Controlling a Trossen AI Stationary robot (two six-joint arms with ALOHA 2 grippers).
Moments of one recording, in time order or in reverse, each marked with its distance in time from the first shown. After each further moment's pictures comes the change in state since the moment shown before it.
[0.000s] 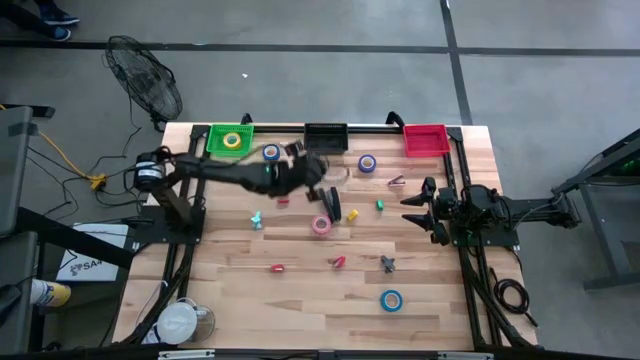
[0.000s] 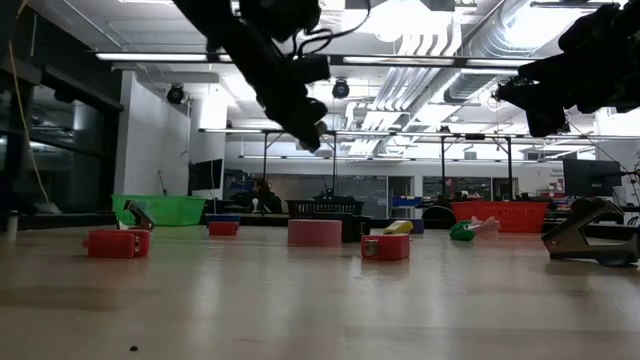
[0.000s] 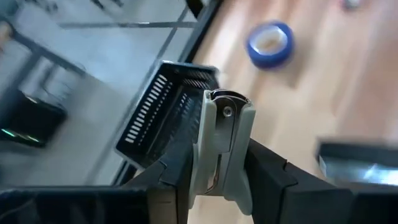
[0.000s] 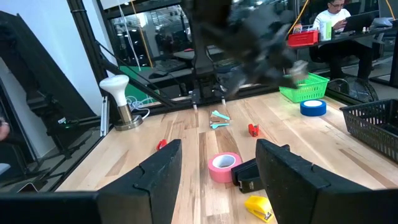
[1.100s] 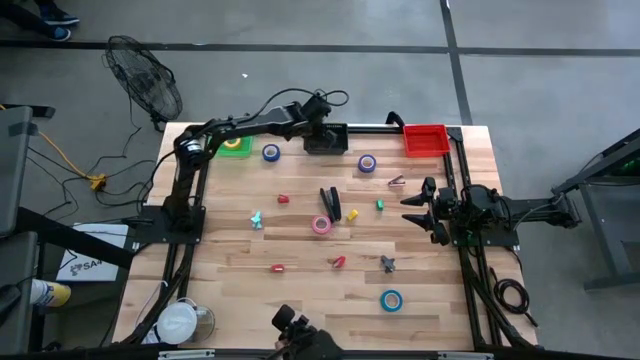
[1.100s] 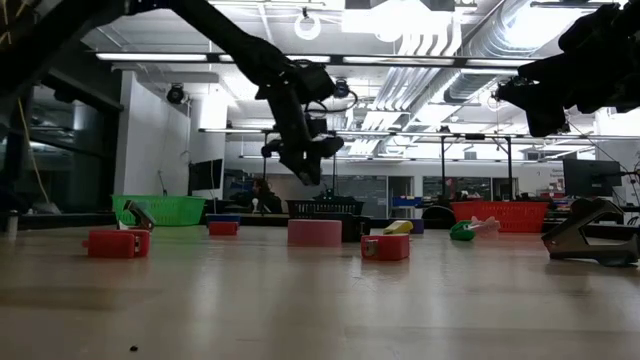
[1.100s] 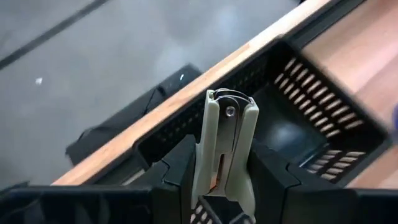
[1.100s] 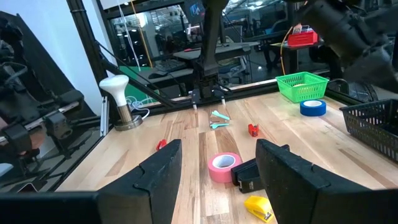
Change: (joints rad) left arm 0.409 0.367 0.494 -0.331 0.318 -0.373; right arm 0.000 0.000 0.000 0.000 0.001 0.000
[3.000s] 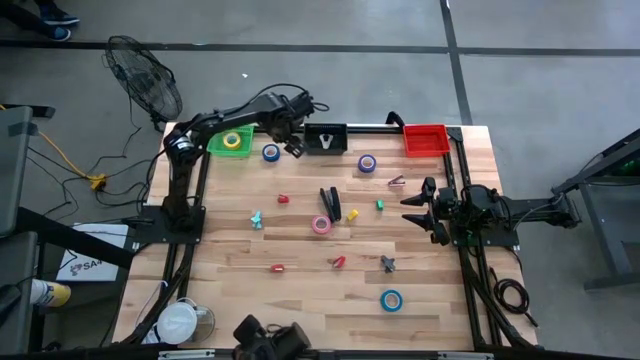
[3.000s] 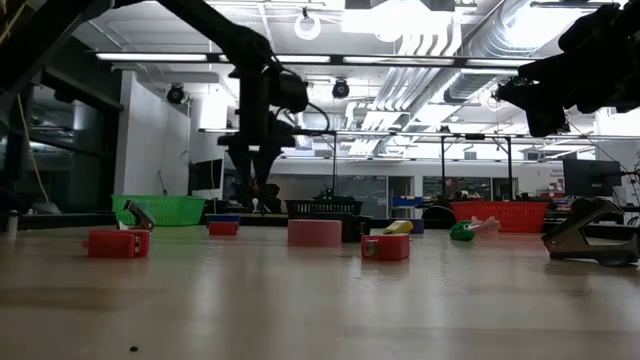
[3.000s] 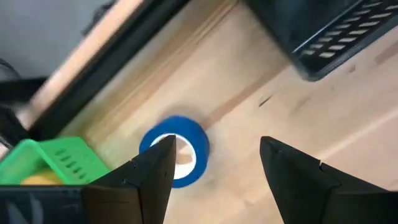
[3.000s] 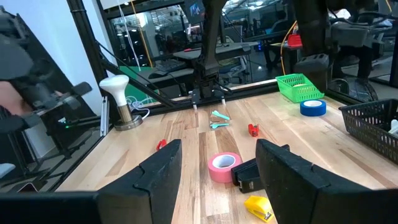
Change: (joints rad) left arm 0.086 -0.077 0.010 -0.574 0.133 0.045; right arm 0.000 0.000 0.000 0.000 -0.001 0.000
